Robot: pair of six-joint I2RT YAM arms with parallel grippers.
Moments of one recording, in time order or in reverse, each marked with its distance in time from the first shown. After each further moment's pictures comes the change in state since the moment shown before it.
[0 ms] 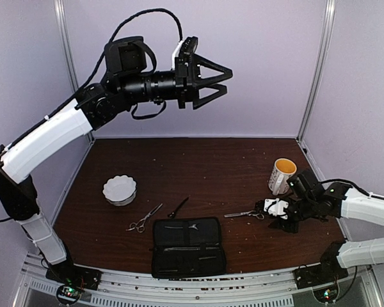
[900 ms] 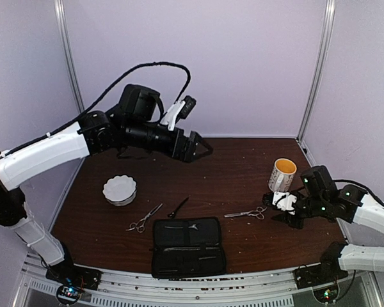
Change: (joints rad) left arm -0.001 -0.123 -0.340 -0.284 -0.325 0.541; right arm -0.018 -0.172 0.000 -0.011 -0.001 0.001
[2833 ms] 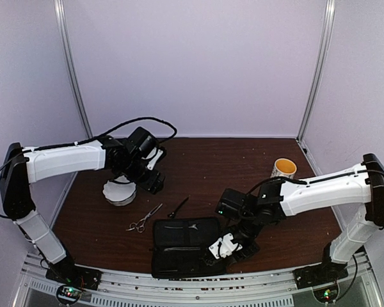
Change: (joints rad) left arm 0.195 0.074 -0.332 -0.211 -0.399 0.170; right arm 0.563 0.761 0.456 -0.140 -0.175 -0.222
